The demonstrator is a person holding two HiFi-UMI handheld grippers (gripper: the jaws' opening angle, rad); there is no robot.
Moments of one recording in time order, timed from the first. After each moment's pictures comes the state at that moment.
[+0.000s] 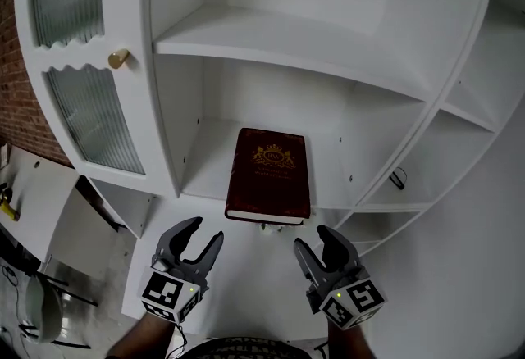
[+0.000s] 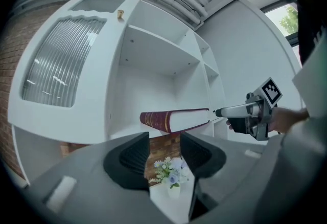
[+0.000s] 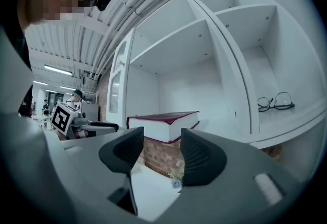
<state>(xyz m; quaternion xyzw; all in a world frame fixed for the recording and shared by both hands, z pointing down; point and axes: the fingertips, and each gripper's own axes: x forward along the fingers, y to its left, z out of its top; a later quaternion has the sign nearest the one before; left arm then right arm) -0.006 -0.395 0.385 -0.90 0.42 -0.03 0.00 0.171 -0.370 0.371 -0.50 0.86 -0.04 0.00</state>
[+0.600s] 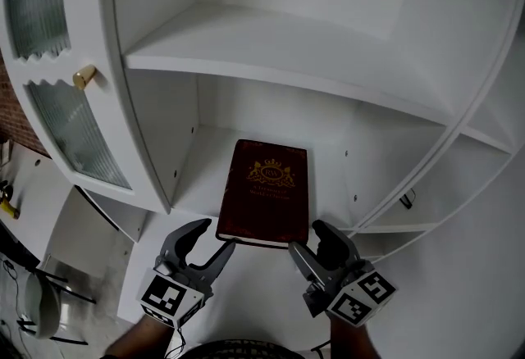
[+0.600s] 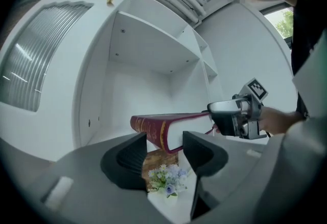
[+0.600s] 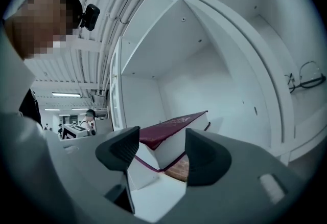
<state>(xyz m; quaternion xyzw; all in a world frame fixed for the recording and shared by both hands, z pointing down) 0.029 -0.430 0.370 -0.92 0.40 -0.02 0.02 0.169 -0.422 0.350 -0.42 0.89 -0.12 0.06</state>
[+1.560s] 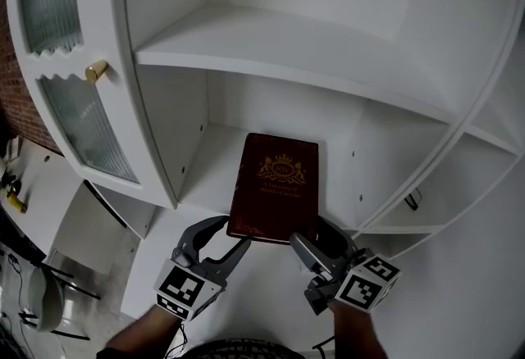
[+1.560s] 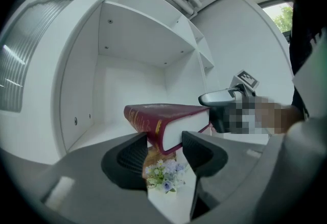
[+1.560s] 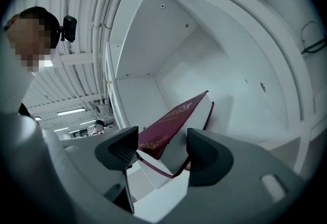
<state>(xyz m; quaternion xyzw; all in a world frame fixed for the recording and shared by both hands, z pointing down) 0.050 -0.434 0.388 -0.92 0.39 -0.07 0.02 0.162 -0.435 0.357 -0.38 0.90 -0.22 0.08</state>
